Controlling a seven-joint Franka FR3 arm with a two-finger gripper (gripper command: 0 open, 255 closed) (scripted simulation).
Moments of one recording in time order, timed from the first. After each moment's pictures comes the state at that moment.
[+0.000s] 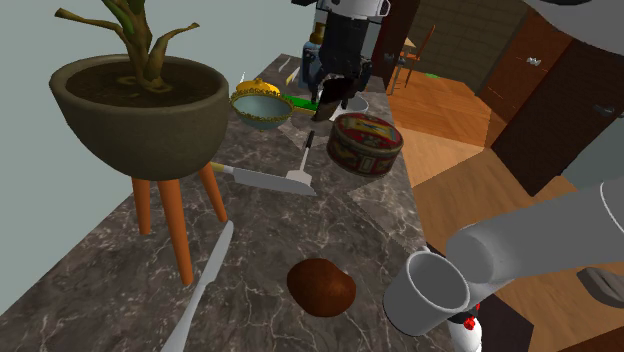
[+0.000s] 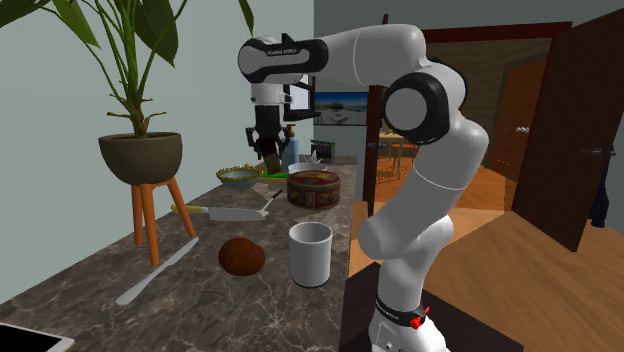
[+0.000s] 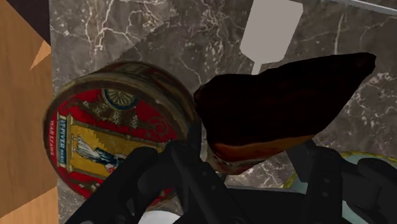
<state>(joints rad) -0.35 -0.40 0.53 -1.88 0.18 1.53 0.83</state>
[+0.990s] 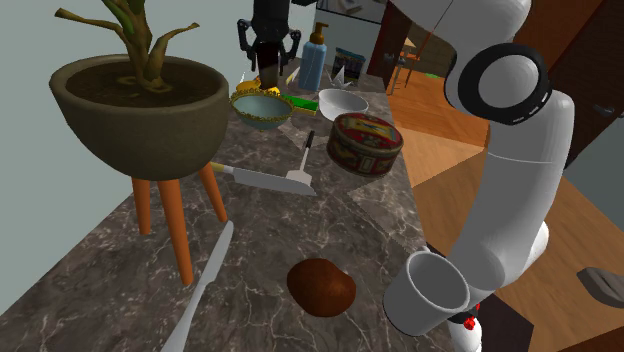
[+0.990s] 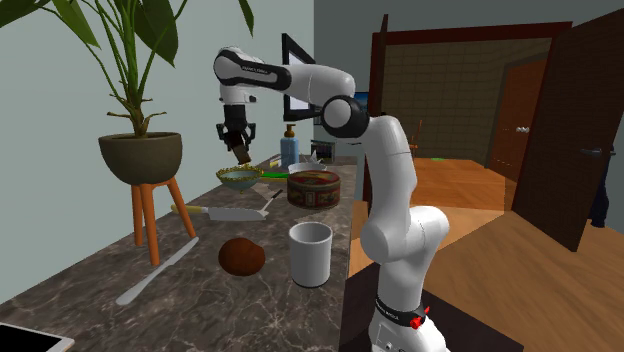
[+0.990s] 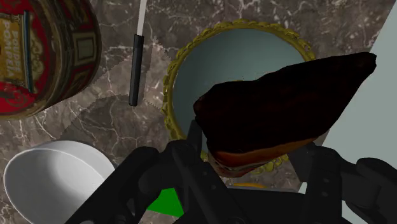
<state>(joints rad) -0.19 0.42 0.68 -1.03 -0.28 1.37 1.07</state>
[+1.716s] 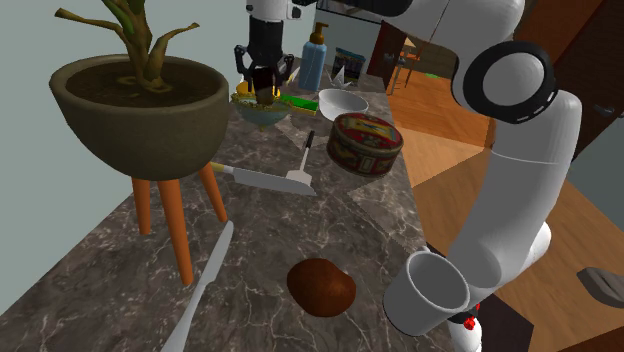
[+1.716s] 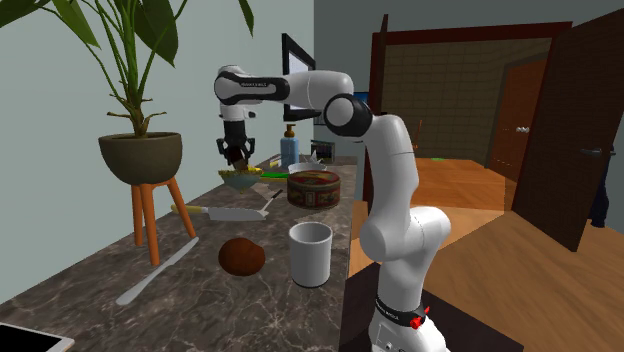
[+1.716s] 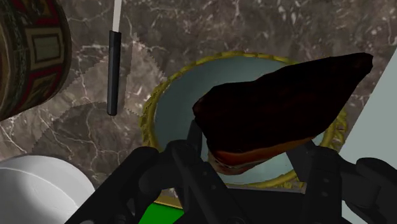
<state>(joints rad) -0.24 0.39 0.68 -1.23 -0.26 1.53 1.07</state>
